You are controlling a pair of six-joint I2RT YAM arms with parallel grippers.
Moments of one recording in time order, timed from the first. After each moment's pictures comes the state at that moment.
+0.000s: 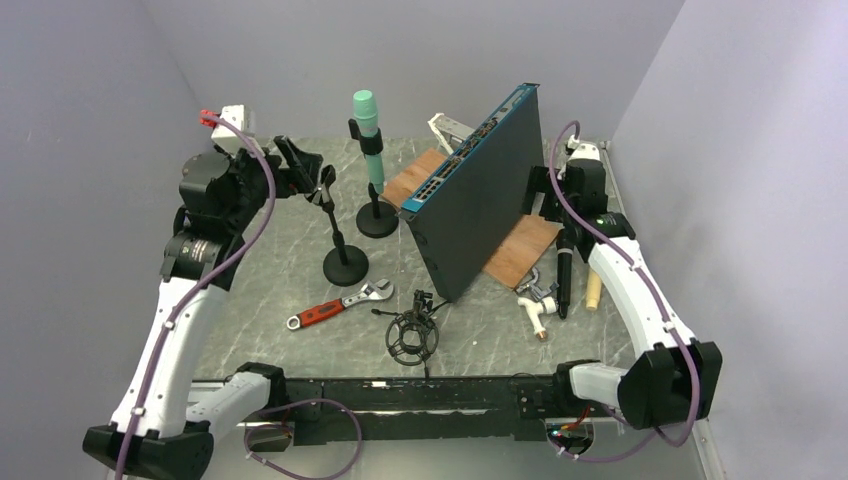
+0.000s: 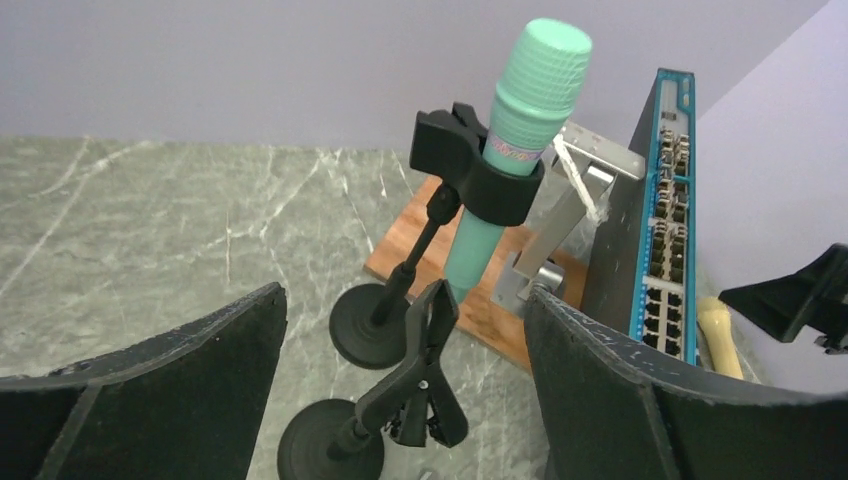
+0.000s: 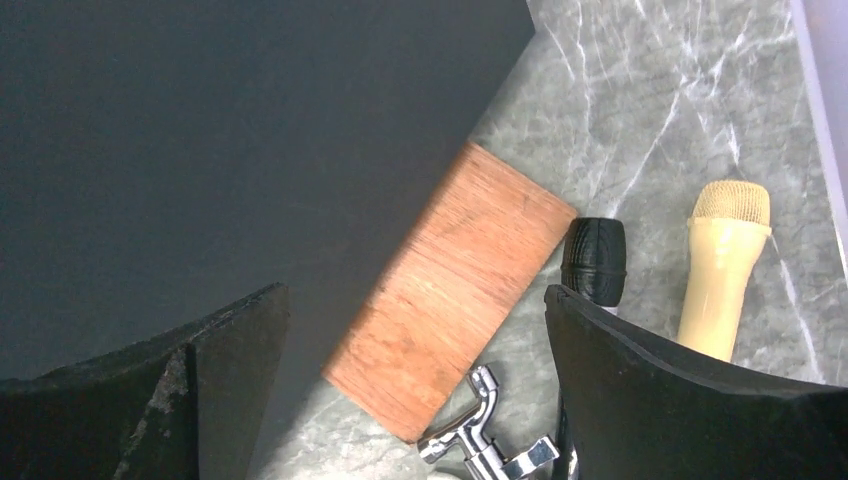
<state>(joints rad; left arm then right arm) -0.22 0.97 1.24 -0.32 0.07 -0.32 0.13 1.23 1.06 -0.40 0.12 0.24</state>
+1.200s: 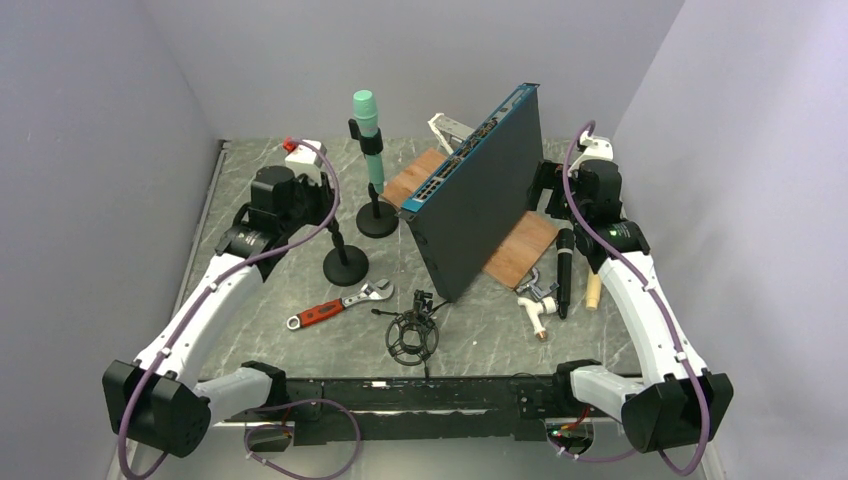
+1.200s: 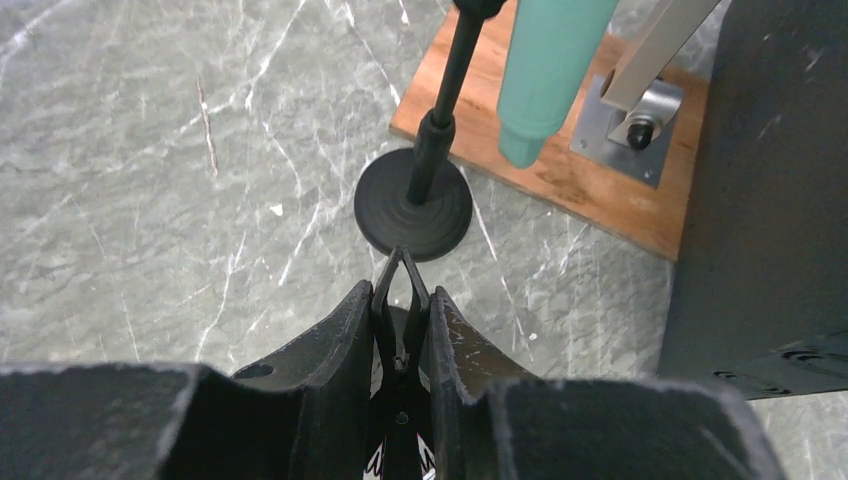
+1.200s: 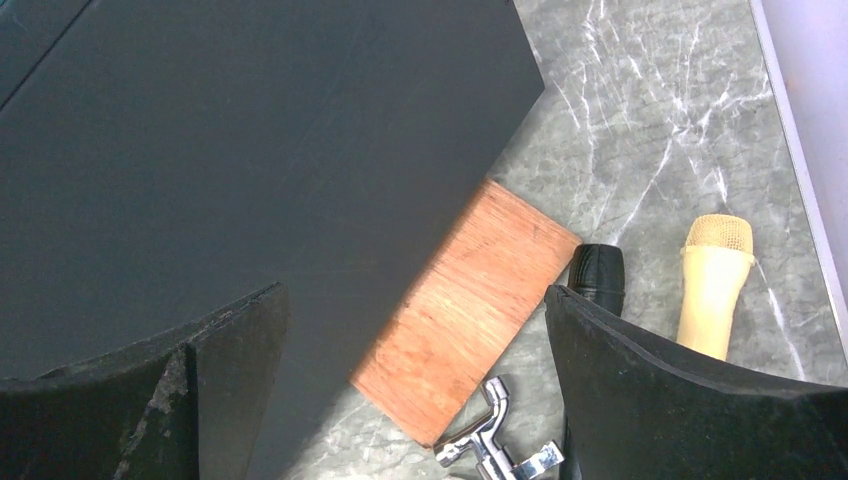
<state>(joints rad) -0.31 1.13 1.04 -0.29 0.06 -0.14 0.13 1.11 1.08 -0.41 0.09 0.24</state>
